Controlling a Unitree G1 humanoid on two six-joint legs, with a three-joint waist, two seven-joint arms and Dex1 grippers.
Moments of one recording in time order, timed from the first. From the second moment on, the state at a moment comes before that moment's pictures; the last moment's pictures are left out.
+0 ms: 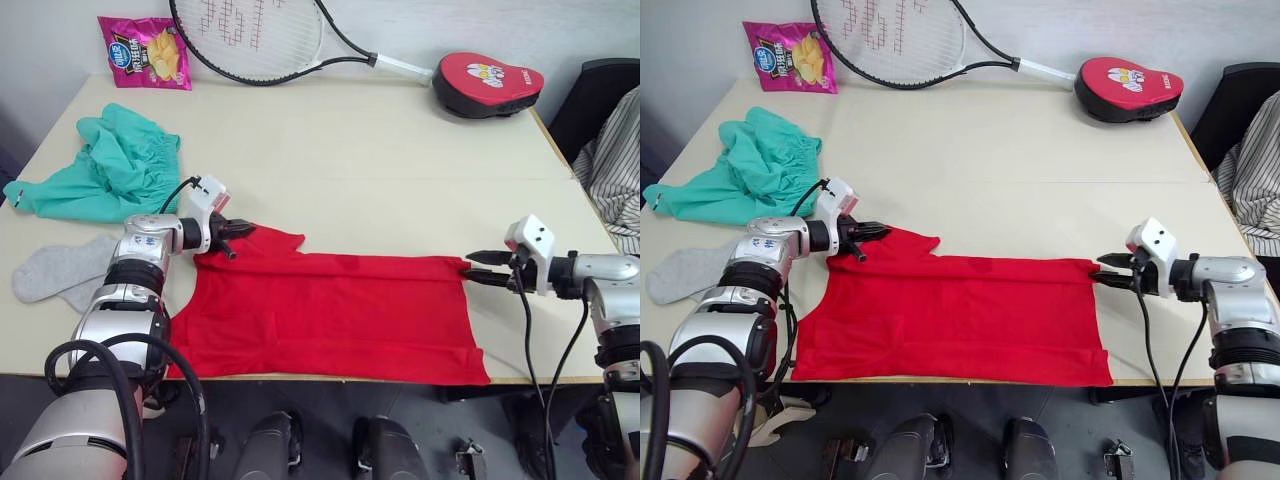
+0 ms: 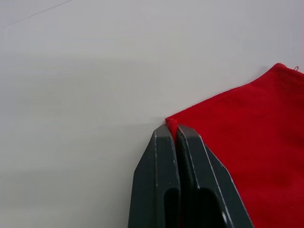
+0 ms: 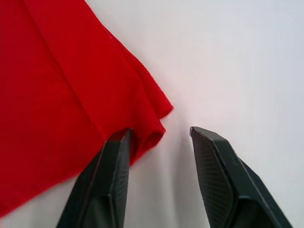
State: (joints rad) left arm -1.05 0.53 0.02 1.15 -0.01 0.15 -0.96; right arm -0.61 -0.85 -0.05 0.71 0.17 0.03 1.29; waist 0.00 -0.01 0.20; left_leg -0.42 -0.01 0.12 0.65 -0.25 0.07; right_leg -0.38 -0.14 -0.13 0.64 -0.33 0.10
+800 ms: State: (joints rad) left arm -1.05 0.53 0.02 1.15 -0.01 0.14 -0.96; right arm -0.60 -0.83 -0.05 0.60 0.21 0.14 1.31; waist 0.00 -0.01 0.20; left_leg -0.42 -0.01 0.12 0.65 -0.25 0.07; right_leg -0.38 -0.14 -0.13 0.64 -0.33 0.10
